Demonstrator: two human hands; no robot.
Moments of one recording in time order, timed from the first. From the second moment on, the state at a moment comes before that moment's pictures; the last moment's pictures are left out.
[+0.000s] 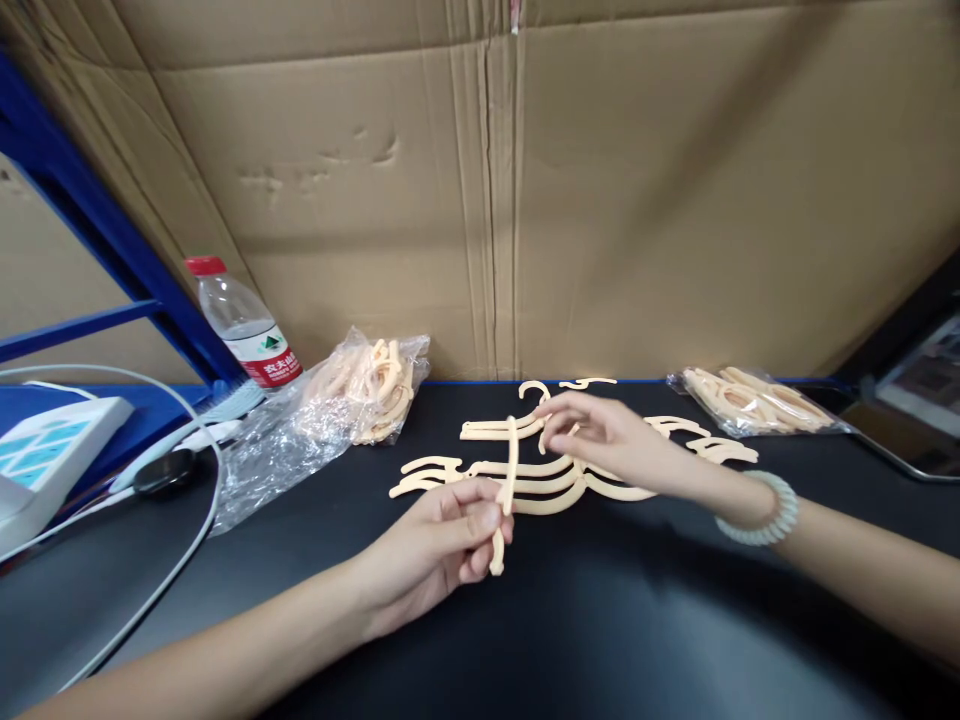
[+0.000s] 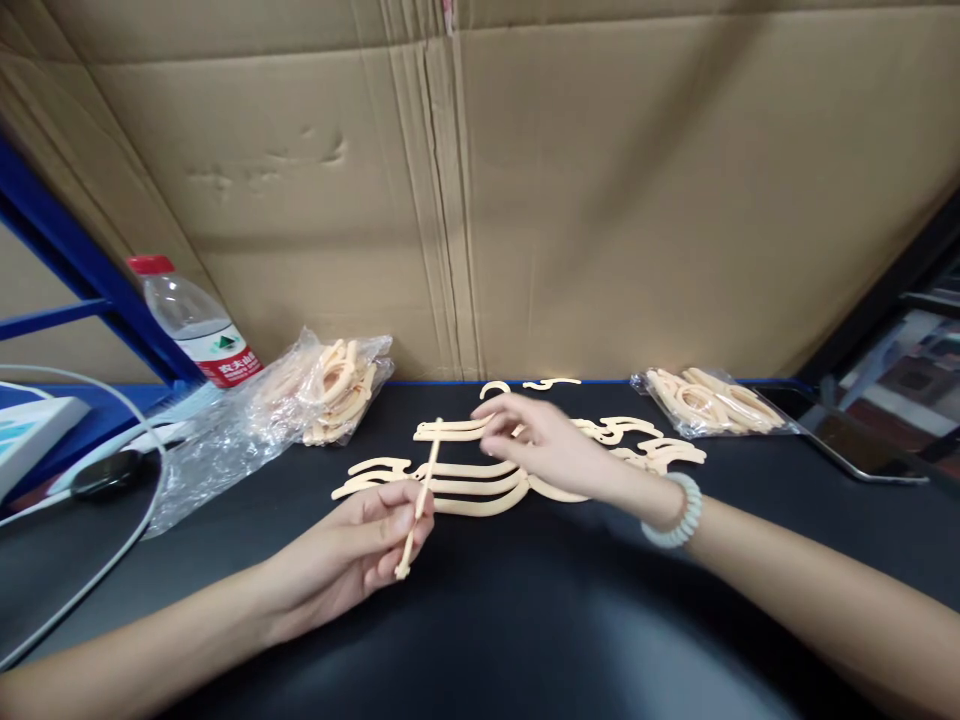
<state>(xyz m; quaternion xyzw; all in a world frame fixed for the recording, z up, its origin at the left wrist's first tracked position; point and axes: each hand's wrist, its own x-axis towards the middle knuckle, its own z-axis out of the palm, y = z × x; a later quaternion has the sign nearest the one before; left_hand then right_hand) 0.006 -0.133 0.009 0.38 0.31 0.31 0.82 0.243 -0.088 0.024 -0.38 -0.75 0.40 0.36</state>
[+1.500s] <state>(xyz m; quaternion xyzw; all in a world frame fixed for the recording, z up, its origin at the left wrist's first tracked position) -0.004 -0.120 0.014 0.47 0.24 0.44 0.73 0.320 -0.147 -0.006 -0.44 -0.81 -0.05 0.39</state>
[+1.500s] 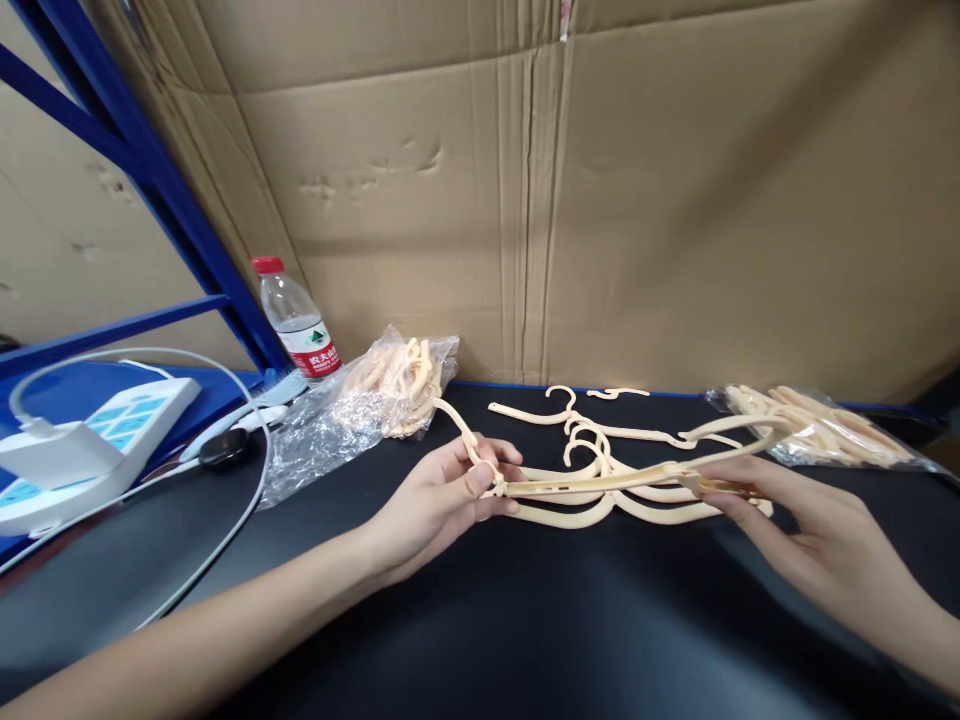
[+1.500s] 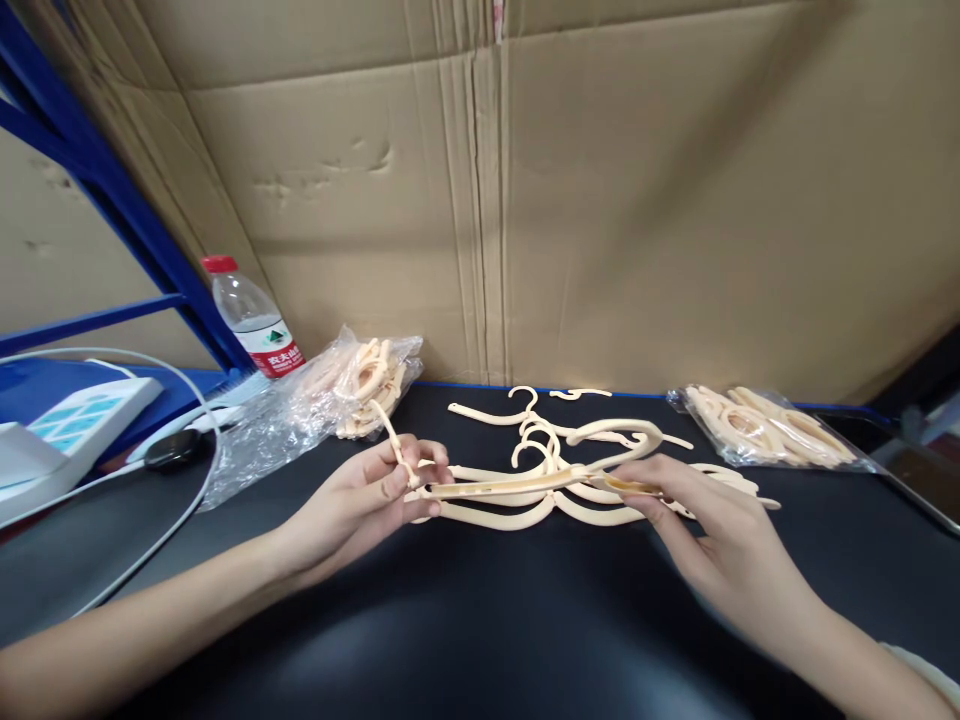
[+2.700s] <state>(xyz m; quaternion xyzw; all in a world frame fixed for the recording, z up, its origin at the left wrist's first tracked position) -0.001 -0.126 0.007 0.46 0.26 0.44 0.72 0.317 -0.171 -0.013 -0.41 -0.81 -0.10 0.40</state>
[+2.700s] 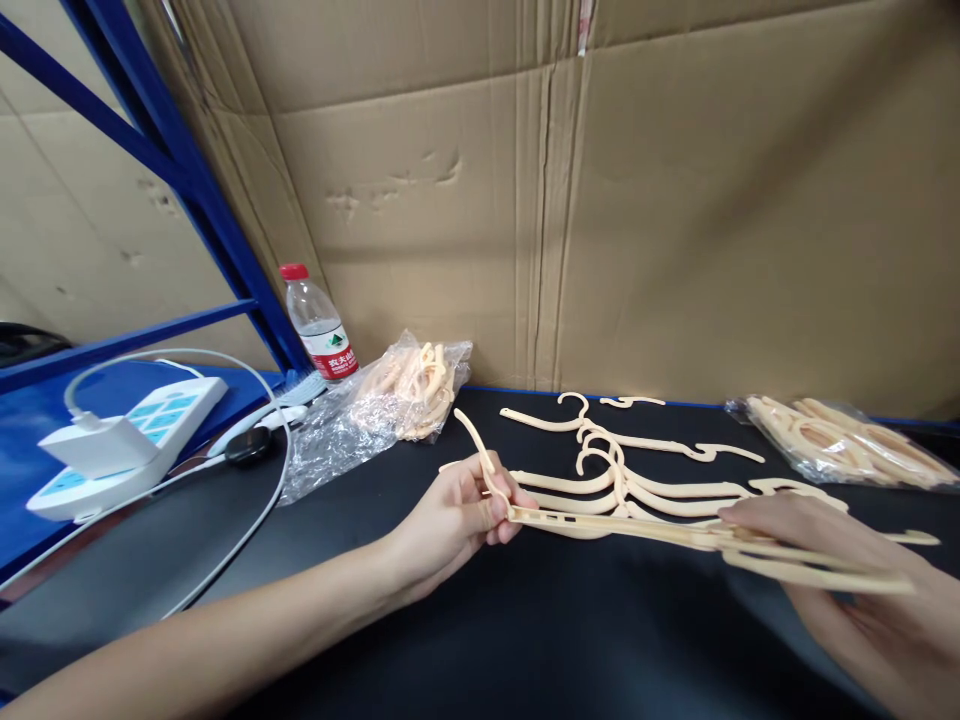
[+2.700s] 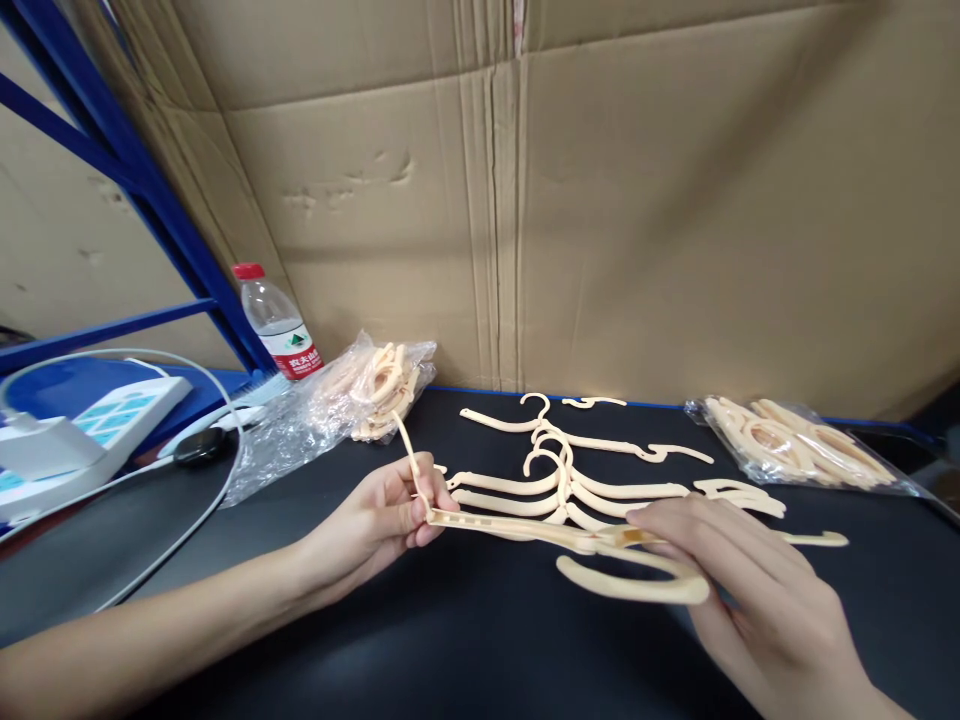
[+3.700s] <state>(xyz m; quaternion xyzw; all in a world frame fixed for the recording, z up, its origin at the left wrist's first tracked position) 0.012 -0.151 0.002 0.44 0.38 0.47 0.66 0.302 -0.168 -0.007 -0.48 -0.76 -0.05 0.43</state>
